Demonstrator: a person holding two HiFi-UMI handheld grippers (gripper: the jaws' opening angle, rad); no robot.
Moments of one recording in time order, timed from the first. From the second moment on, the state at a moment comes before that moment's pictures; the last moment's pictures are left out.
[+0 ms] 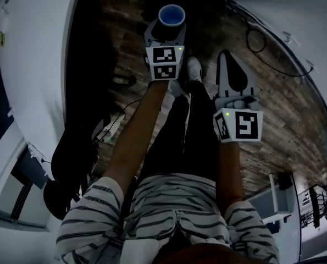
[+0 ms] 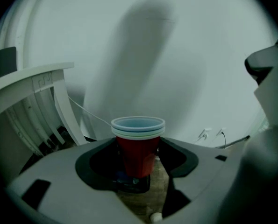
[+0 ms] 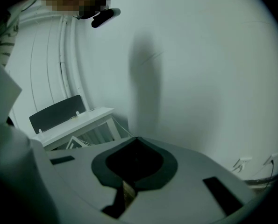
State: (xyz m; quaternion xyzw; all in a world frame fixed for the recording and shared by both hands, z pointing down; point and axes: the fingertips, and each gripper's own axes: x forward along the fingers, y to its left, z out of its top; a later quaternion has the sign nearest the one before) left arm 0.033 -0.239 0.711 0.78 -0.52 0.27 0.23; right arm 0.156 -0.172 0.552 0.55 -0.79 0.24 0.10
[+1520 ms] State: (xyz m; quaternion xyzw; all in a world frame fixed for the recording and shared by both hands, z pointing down) left arm 0.034 -0.265 0.989 0.74 -0.44 0.37 0.34; right arm 0.117 -0.166 0.674 0.50 -0.80 0.30 0.15
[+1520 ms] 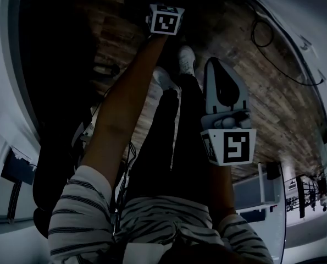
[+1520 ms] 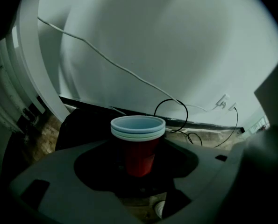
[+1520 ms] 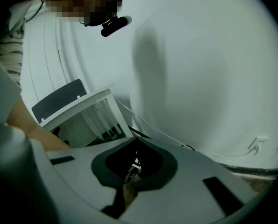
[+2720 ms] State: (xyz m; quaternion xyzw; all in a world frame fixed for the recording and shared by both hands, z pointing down) left arm 0.028 -0.271 1.040 0.71 -0.42 0.44 0.35; right arm 0.130 -0.168 0.697 0.50 -0.79 0.32 0.16
